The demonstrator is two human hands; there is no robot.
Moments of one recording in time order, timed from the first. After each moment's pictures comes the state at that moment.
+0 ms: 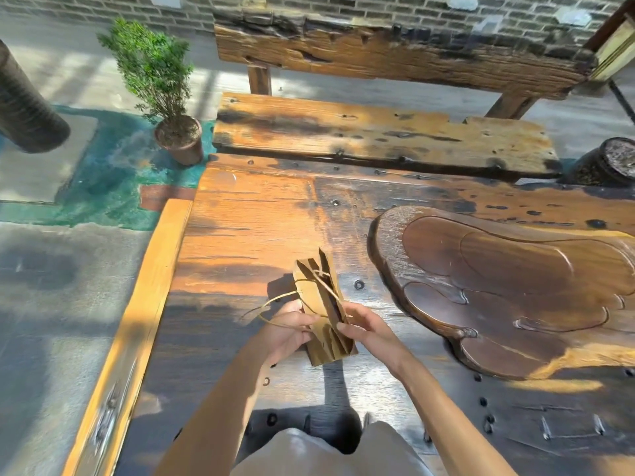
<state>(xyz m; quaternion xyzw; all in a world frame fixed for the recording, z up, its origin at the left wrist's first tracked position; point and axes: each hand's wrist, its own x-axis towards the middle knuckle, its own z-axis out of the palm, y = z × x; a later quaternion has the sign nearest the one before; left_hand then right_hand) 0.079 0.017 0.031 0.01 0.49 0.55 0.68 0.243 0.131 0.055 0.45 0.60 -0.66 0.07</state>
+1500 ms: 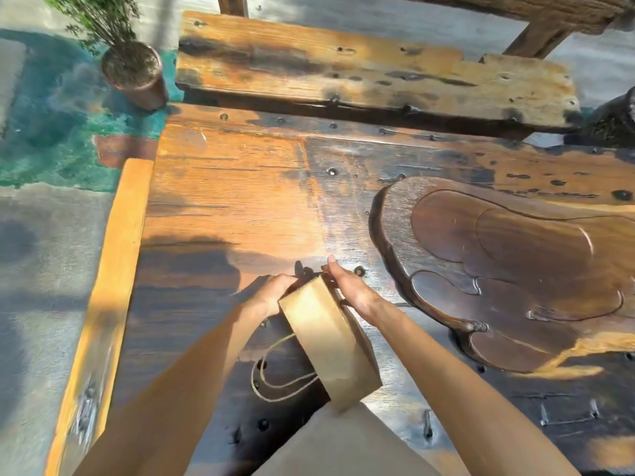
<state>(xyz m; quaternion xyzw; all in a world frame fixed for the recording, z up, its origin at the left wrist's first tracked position) 0.012 0.083 -0.093 0.15 0.76 0.29 0.56 0.139 0.205 -0.032 0.53 0.55 -0.63 0.18</state>
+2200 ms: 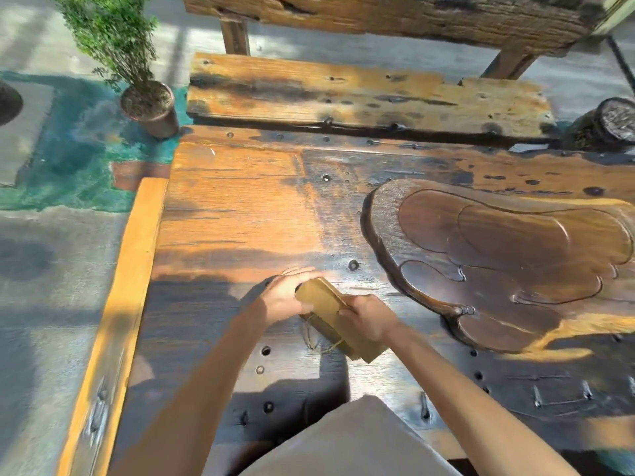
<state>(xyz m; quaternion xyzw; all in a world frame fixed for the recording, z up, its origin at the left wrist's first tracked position) 0.041 0.051 -0.010 0.43 0.73 0.22 0.47 0.231 0.166 -0.002 0.35 0.83 -0.32 0.27</state>
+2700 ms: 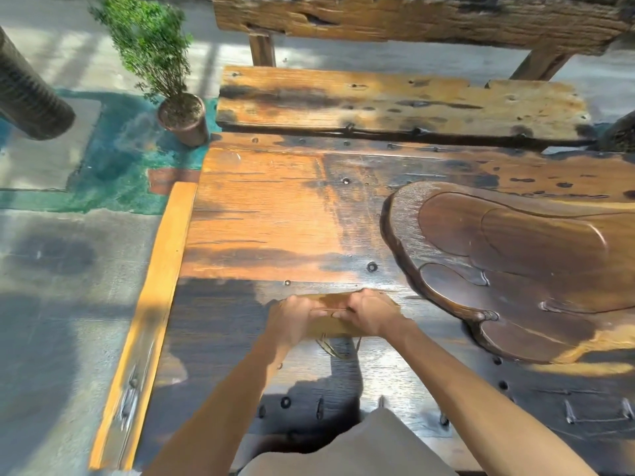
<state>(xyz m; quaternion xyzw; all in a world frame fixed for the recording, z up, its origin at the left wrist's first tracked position) 0.074 0.014 -0.002 0.52 0.79 0.08 0.31 0.202 0.154 -0.001 0.28 0.88 -0.21 0.33</state>
